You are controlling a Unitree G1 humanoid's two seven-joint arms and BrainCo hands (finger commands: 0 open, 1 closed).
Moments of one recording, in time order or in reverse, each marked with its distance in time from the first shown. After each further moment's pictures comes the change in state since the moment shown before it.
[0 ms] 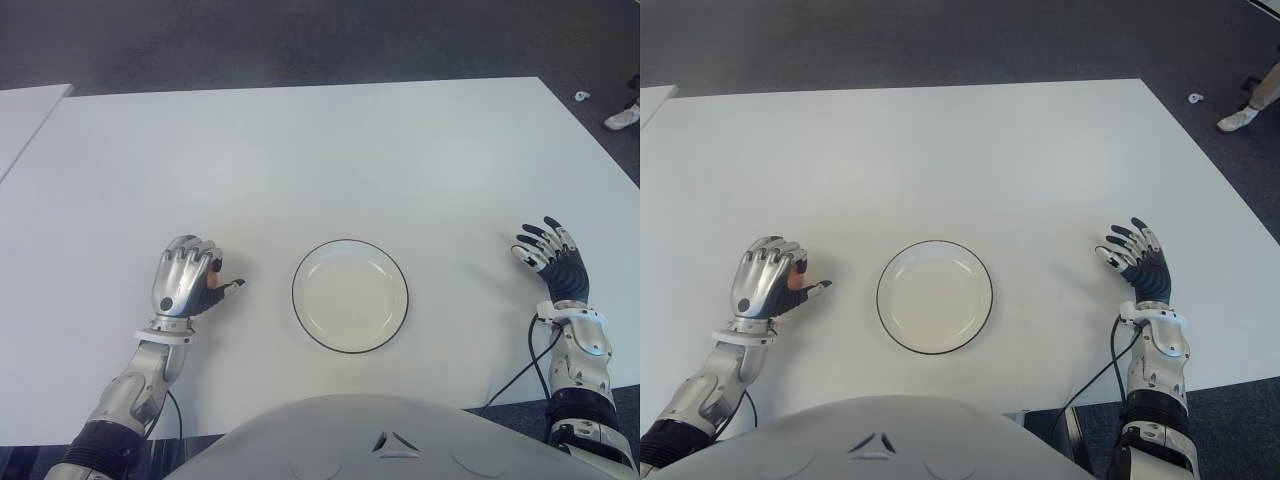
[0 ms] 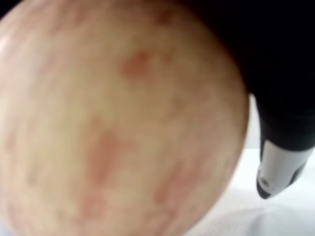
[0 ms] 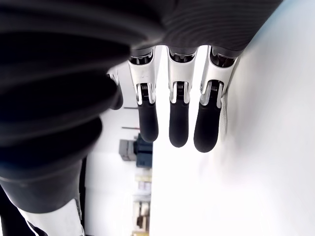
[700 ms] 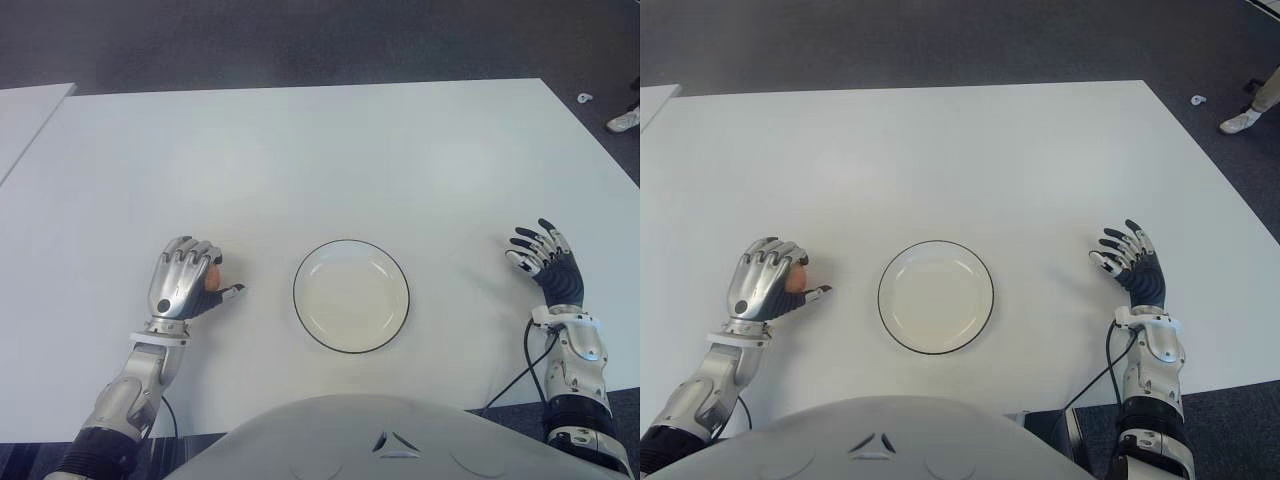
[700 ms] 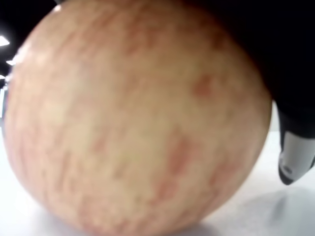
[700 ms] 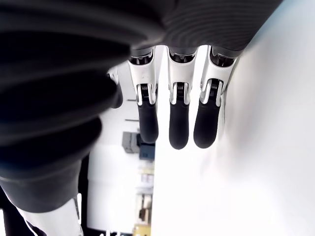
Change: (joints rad) left arm 0.019 0.000 0.019 -0.017 0.054 0.035 -0.033; right arm 0.029 0.008 0.012 -0.026 0.006 -0.015 0.015
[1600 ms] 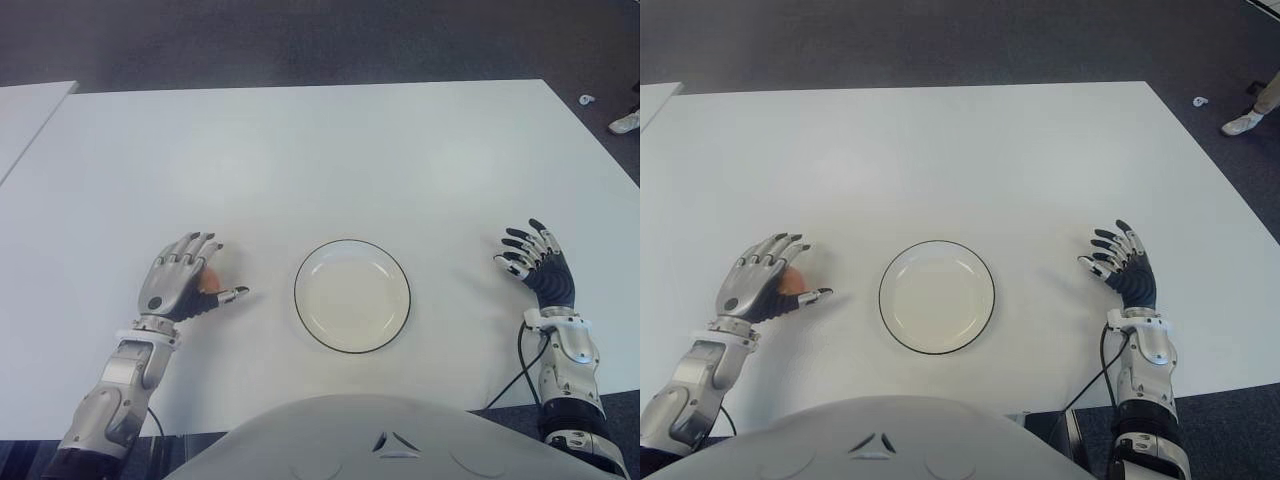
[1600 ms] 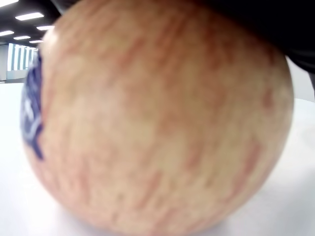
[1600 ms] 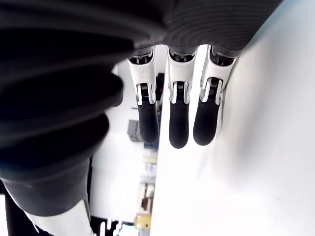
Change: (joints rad) left arm 0.107 0.014 0.105 -0.243 -0.067 0.025 -0.444; right arm 0.028 0.020 0.049 -0.014 -0.031 -0.071 -0.013
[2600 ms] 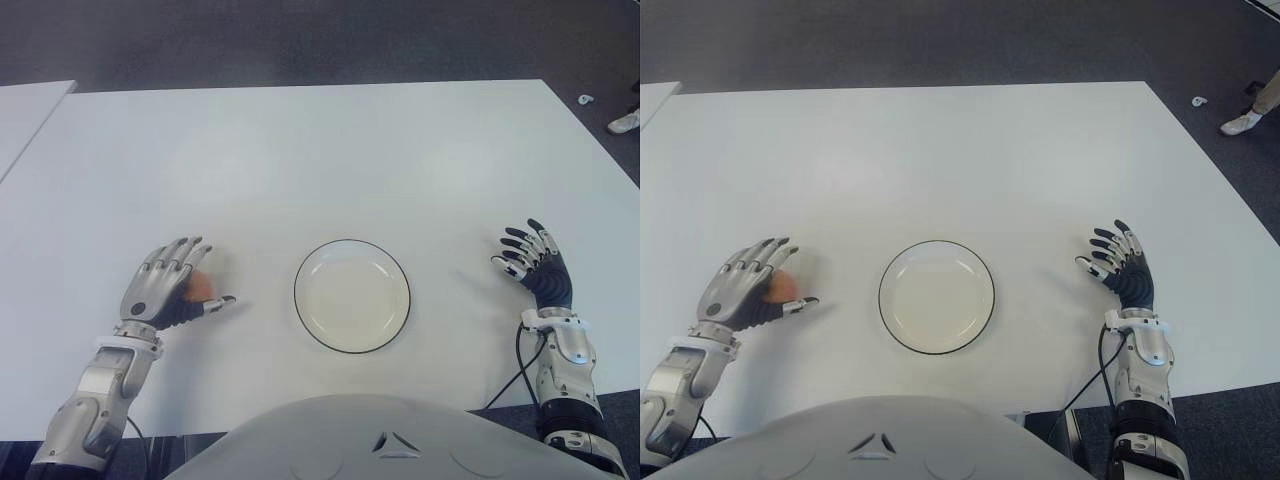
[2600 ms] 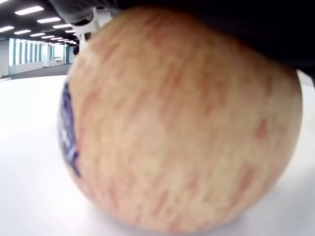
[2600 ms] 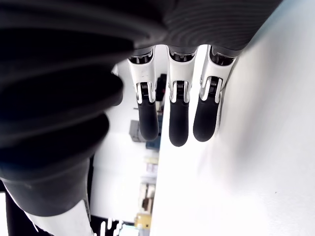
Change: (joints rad) left arm 0.054 0.037 0.091 -0.038 0.000 -0.035 -0.046; right arm 0.003 0.001 0.032 0.013 -0.006 -0.038 -0.006
